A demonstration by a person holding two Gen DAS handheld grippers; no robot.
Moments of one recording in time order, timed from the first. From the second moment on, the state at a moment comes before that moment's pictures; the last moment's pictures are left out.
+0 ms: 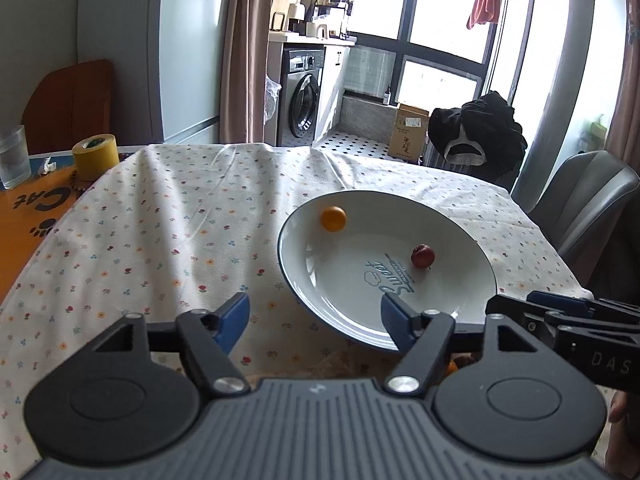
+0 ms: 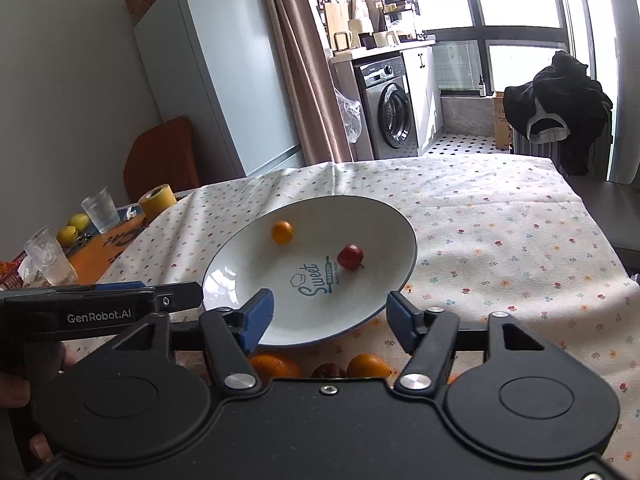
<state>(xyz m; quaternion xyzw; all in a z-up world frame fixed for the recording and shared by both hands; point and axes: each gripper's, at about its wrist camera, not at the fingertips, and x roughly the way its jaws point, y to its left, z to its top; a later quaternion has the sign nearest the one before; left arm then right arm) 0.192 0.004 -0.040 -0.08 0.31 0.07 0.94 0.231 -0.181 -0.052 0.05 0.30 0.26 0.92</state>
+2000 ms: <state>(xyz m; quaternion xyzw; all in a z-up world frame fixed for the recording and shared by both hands) 0.085 -0.001 -0.030 -0.09 0.30 0.06 0.95 0.152 -0.235 -0.035 0.04 0.27 0.23 0.93</state>
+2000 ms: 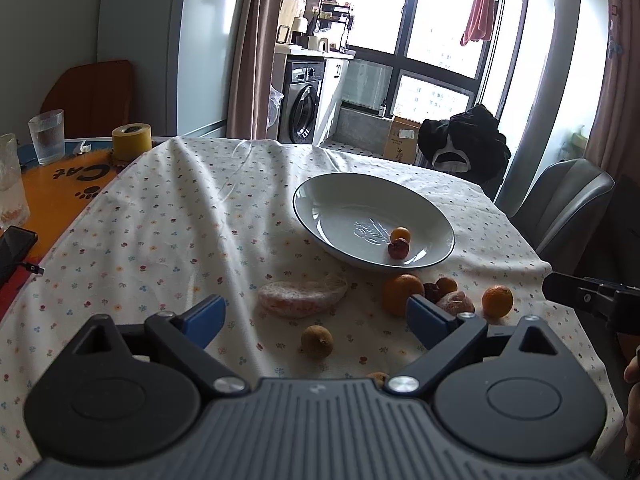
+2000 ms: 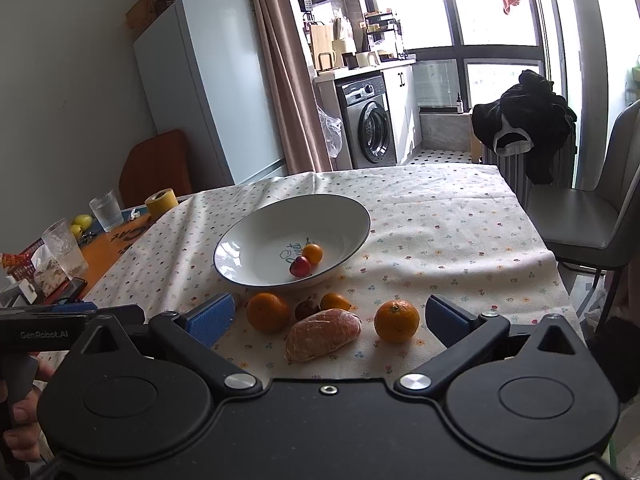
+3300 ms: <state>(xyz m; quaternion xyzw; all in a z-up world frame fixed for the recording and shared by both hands) 0.099 -0.036 -0.092 -0.09 0.36 0.00 0.93 0.152 -0.247 -0.075 0.03 0.30 0.23 0.92</state>
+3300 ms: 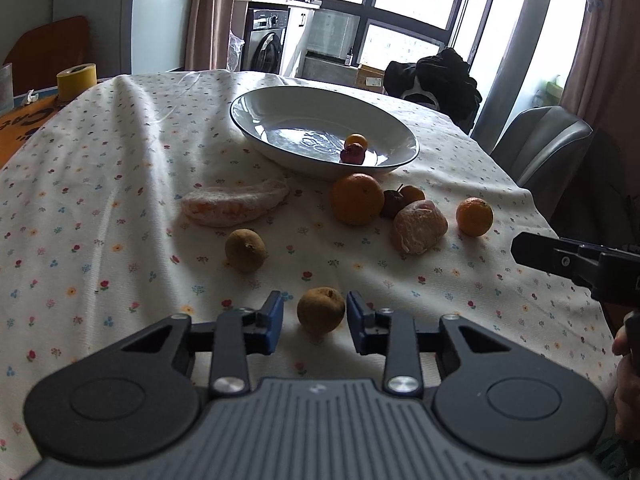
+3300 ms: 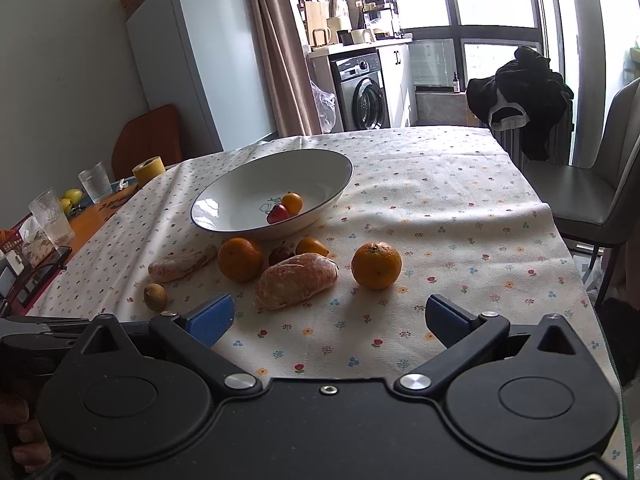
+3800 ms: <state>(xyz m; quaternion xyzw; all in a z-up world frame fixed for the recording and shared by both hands) 0.128 -0.035 -0.082 -0.09 0.35 0.00 0.93 0.182 -0.244 -0.084 0.02 0.31 0.21 0.93</state>
